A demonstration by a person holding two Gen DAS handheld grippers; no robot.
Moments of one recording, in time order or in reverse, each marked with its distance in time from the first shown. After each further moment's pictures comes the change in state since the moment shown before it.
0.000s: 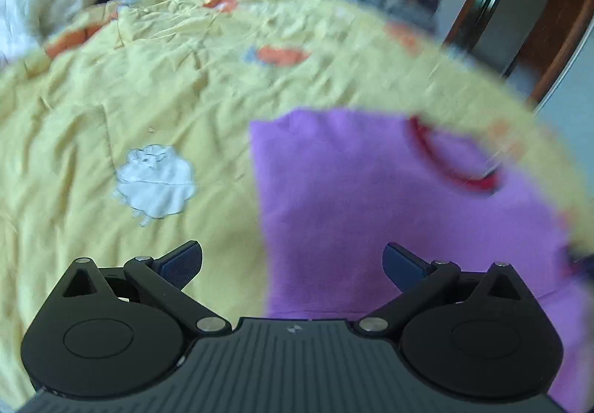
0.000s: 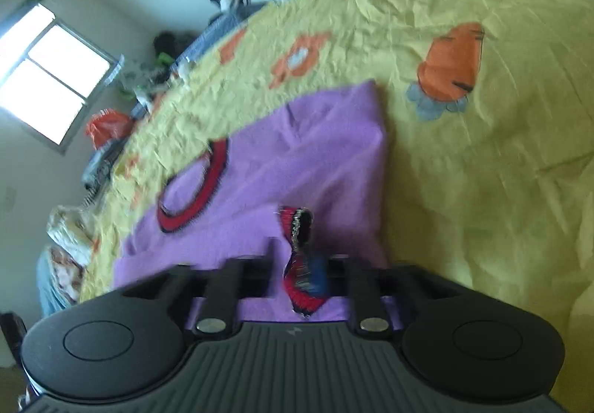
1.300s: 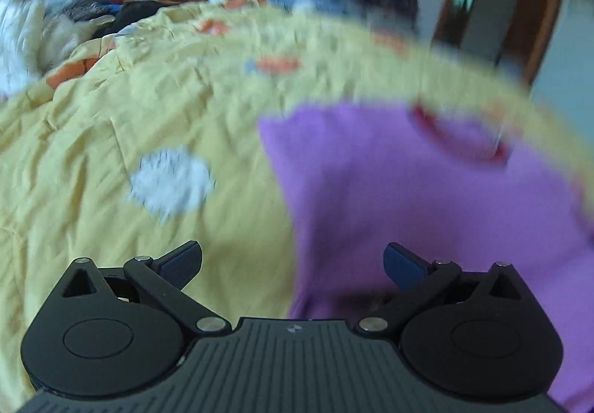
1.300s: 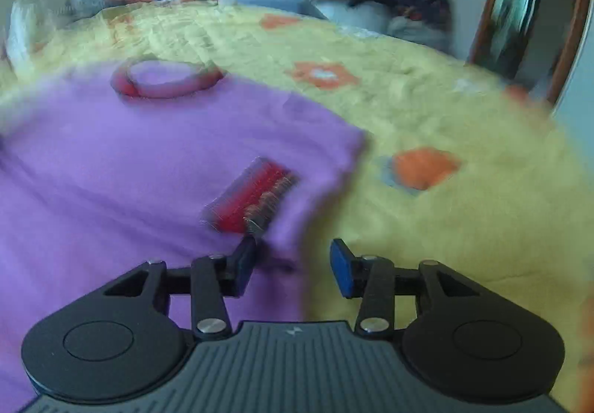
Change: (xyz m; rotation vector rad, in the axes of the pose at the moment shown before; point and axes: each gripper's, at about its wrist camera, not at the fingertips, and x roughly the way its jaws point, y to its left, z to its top) left arm 0.003 0.013 -0.042 0.134 -0.112 0.025; right arm -0.024 0.034 -0.059 -0.825 -0.115 -0.395
